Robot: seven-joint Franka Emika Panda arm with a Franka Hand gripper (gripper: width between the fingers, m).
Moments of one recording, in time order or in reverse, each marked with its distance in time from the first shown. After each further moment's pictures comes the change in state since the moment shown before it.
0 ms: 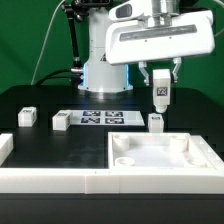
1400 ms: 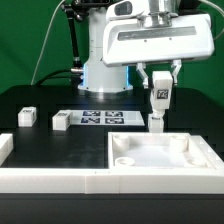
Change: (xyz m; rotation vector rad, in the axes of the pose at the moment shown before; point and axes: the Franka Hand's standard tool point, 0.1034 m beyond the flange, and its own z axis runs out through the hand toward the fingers) arm 0.022 0.000 0.010 0.000 0.024 -0.157
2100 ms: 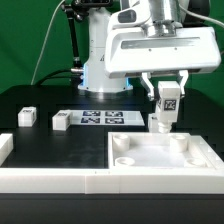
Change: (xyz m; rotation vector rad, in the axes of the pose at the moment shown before) arm 0.046 -0.001 0.033 -0.008 0.187 -0.069
